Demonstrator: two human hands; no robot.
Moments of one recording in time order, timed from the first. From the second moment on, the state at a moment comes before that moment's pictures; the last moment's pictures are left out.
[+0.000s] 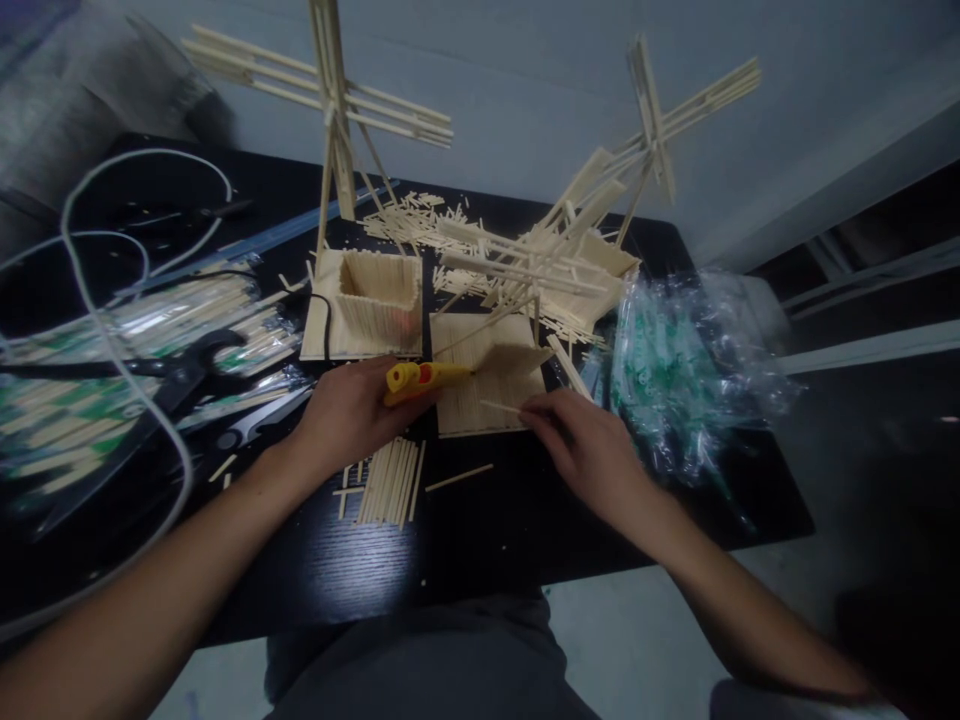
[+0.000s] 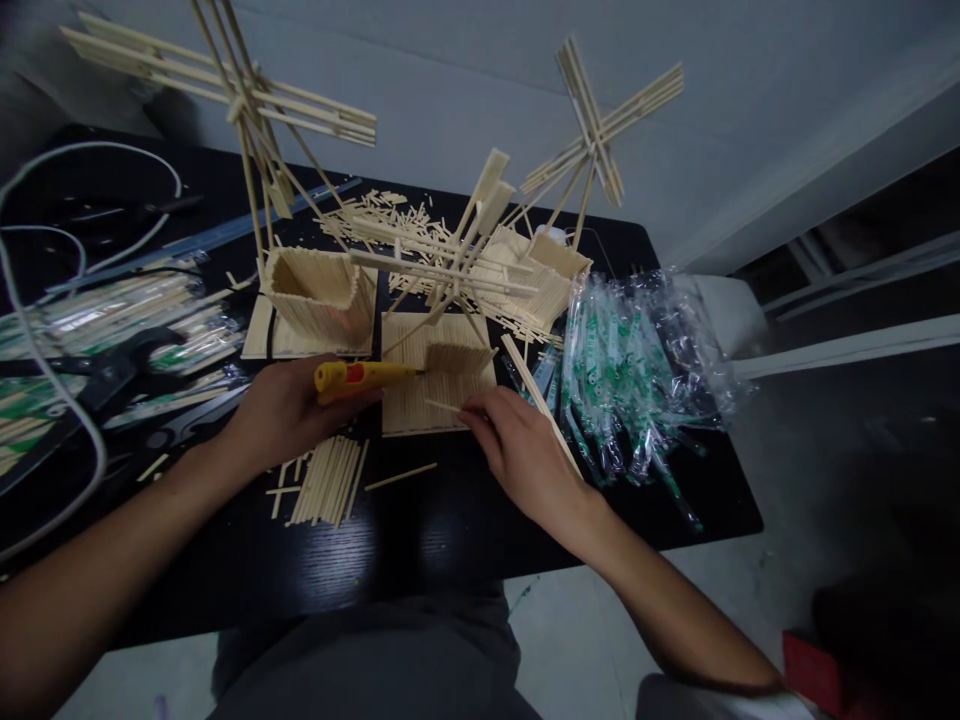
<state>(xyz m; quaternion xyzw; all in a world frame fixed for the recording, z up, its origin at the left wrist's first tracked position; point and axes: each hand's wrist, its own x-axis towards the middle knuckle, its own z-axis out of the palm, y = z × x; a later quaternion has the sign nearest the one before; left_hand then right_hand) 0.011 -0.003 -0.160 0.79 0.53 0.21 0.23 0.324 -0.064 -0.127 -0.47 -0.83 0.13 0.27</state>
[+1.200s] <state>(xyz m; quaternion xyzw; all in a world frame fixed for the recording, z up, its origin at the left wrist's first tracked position) 0.013 -0.005 -0.155 0.77 0.55 0.21 0.25 0.302 -0.030 -0.137 -0.47 -0.85 0.03 0.26</state>
